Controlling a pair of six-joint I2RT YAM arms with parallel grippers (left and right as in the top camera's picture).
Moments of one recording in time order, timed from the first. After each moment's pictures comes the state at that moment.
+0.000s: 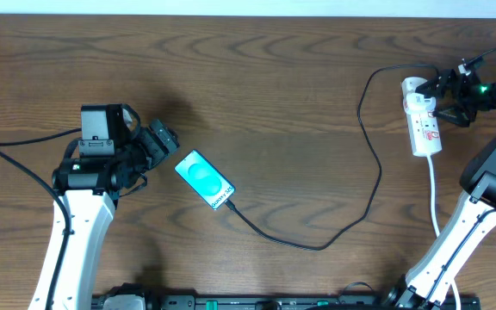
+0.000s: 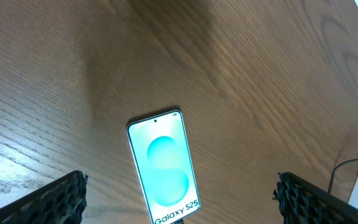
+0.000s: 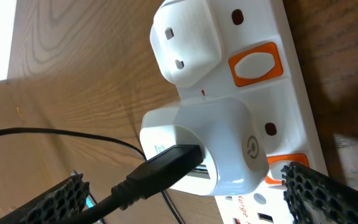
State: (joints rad) left arm 0.02 1.23 0.95 -0.73 0.23 -0.67; right arm -0.52 2.55 2.29 -1.39 -0.75 -0.14
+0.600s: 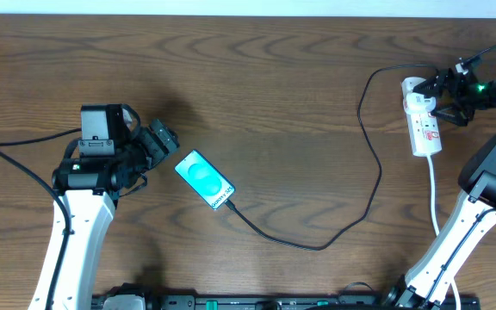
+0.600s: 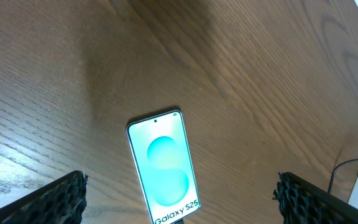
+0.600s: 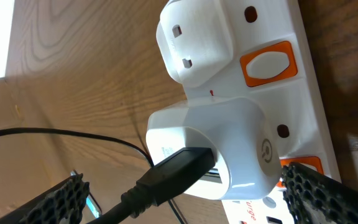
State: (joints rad) left arm 0.02 1.23 0.95 -0.73 0.23 -0.67; right arm -0.50 2.55 2.29 -1.39 -0.75 -0.14
